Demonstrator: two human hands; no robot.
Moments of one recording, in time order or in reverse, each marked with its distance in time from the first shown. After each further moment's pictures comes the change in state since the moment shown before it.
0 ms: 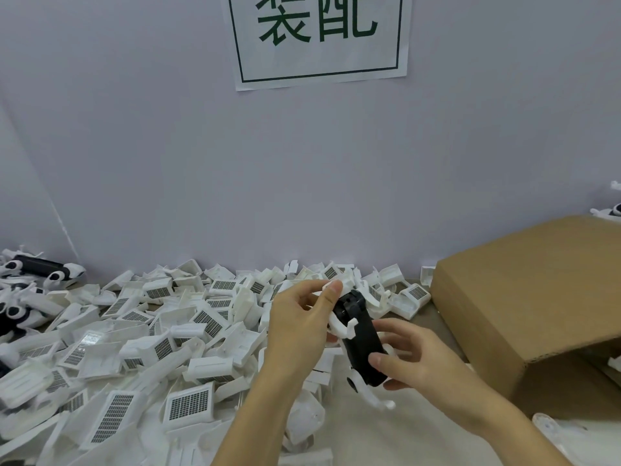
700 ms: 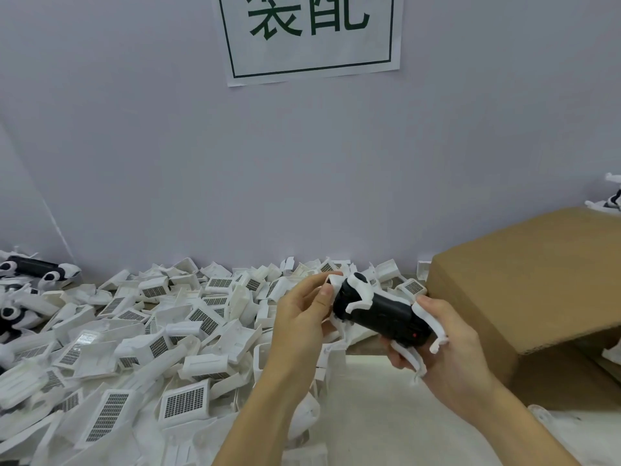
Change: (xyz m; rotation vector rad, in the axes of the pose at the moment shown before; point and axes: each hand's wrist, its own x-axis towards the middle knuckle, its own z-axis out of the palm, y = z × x) left_hand -0.006 -0.003 0.009 -0.233 -0.104 -0.061; right_hand 0.000 -0.002 -0.007 0.647 0.093 -0.038
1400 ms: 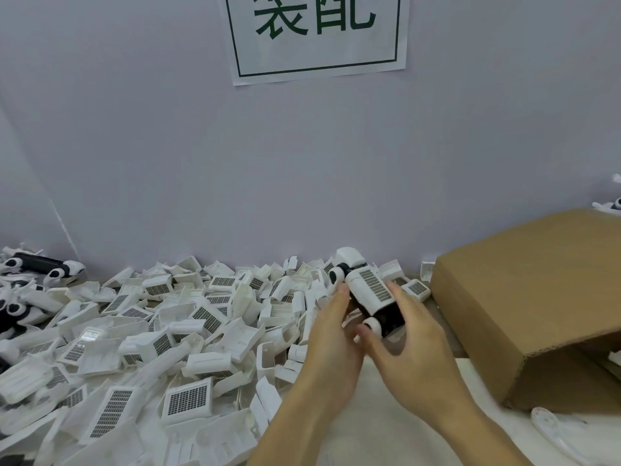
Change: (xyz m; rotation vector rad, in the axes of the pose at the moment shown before) left_hand -0.005 -0.022 0.029 -0.460 -0.026 -0.294; right_hand 0.008 0.033 0.015 -1.035 0.282 -0.471
